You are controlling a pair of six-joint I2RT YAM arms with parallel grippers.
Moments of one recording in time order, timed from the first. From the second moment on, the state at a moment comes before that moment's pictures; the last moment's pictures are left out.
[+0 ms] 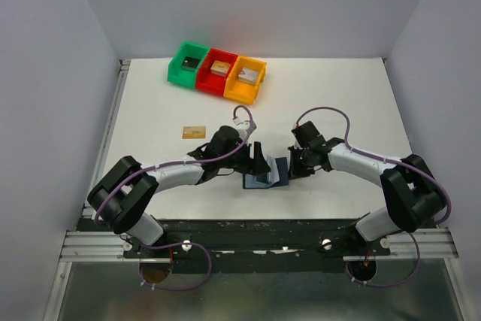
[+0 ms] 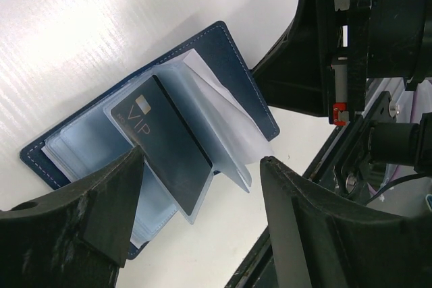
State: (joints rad) left arm -0.76 1.52 0.70 0.26 0.35 -0.61; right arm 0.55 1.50 0.77 -0.42 -0.12 0.48
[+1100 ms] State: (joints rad) left arm -0.78 1.54 0.78 0.19 0.35 -0.57; right arm 0.55 1.40 0.78 -0.54 -0.02 0.49
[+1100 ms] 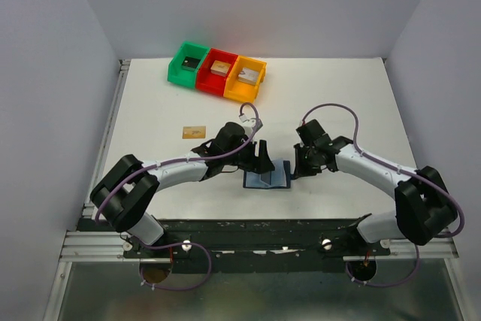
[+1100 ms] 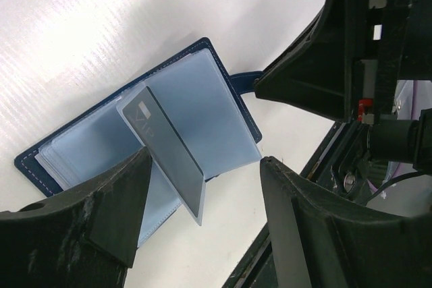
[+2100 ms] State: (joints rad) left arm -0.79 1.45 0.71 0.07 0.11 -0.61; right arm 0.56 1.46 0.84 -0.36 -0.36 0.51
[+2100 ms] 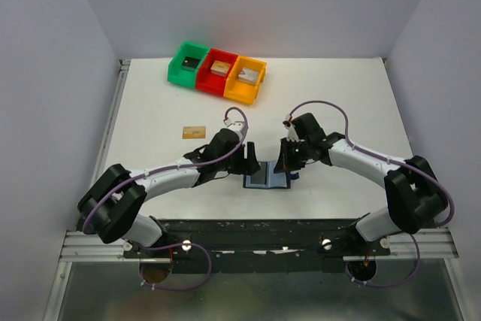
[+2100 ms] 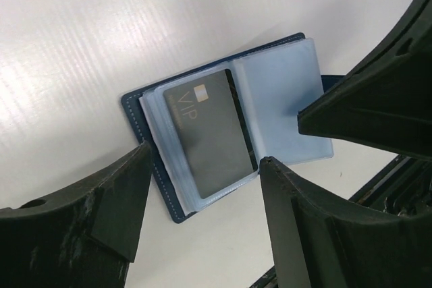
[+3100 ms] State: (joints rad) left arm -0.79 1.55 0.74 0.12 0.21 -0.57; right arm 0.56 1.42 0.74 -0.31 -0.25 0.55
